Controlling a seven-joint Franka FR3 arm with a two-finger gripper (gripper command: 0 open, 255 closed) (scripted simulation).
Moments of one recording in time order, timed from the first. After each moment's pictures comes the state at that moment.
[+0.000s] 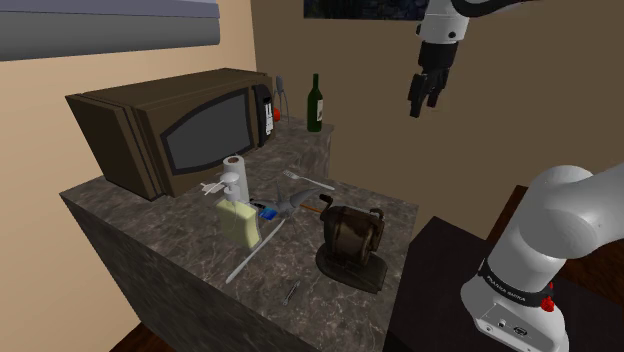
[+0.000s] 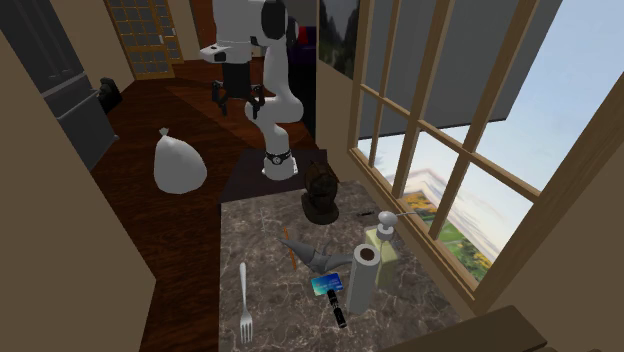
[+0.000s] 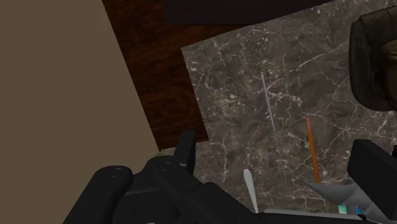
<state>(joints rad) -0.01 -0.75 -0.06 -2.34 -0.12 1.62 -0.04</state>
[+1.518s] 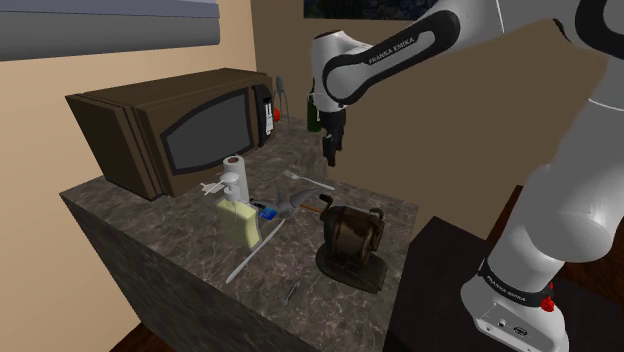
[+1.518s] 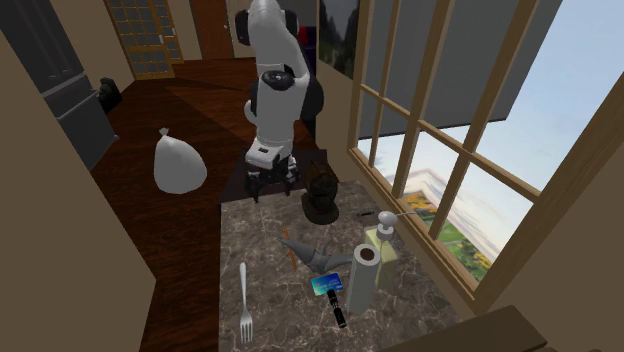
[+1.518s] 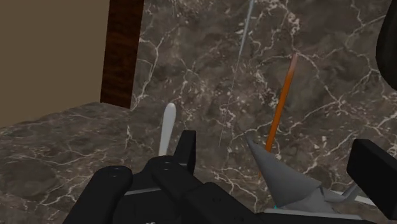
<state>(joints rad) 0.15 -0.03 0.02 -2.12 -0.14 2.01 -0.23</state>
